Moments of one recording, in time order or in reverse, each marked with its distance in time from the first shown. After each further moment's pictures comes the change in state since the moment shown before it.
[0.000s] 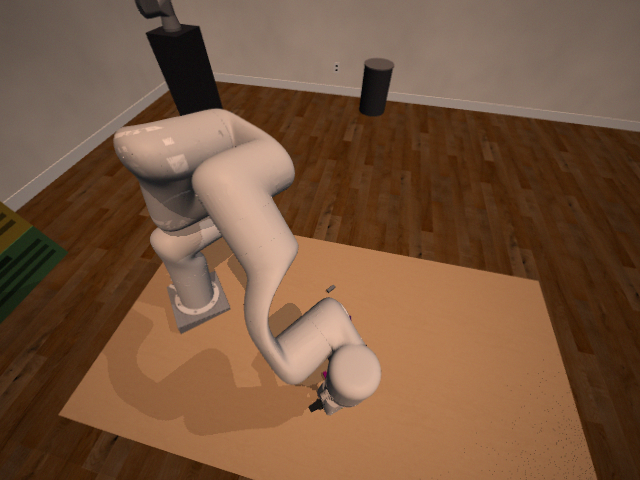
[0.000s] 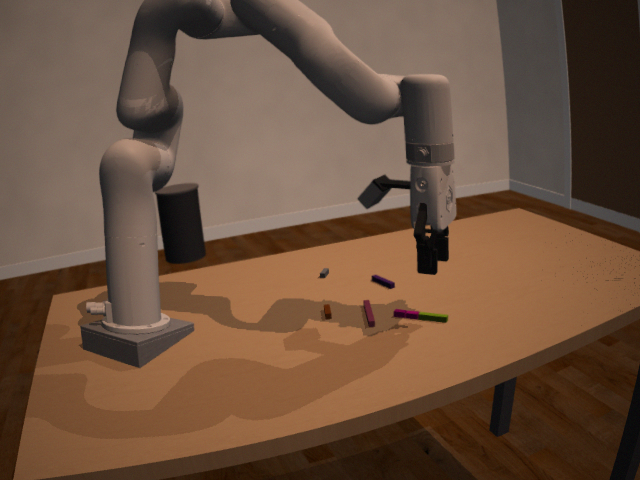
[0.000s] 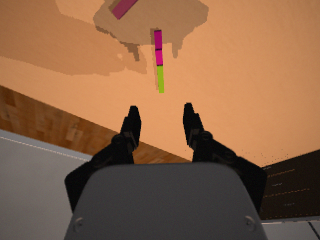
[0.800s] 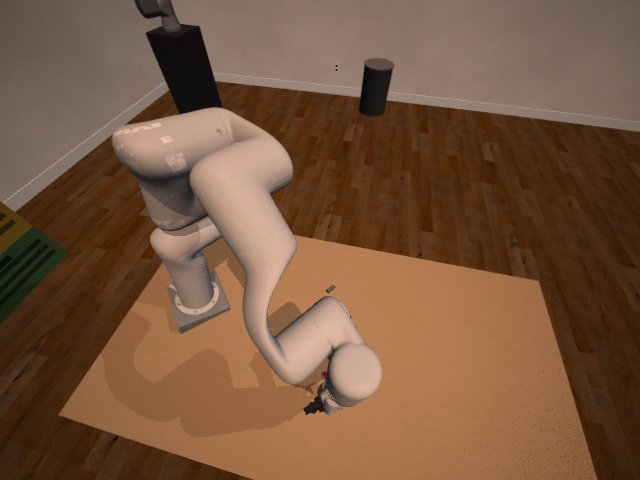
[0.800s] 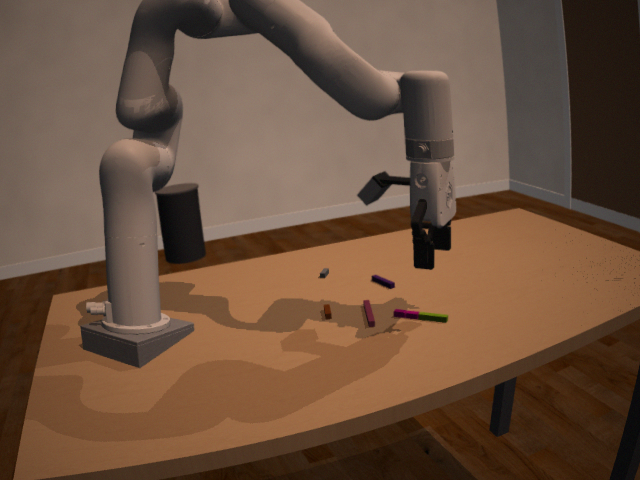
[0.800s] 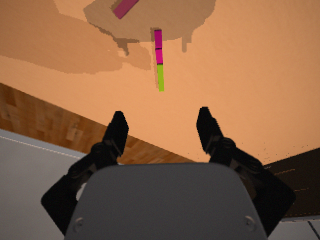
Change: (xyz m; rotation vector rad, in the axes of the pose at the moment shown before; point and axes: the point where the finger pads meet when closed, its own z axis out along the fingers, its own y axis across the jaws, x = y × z) arm 0.000 0.000 -0.006 0.000 0.000 0.000
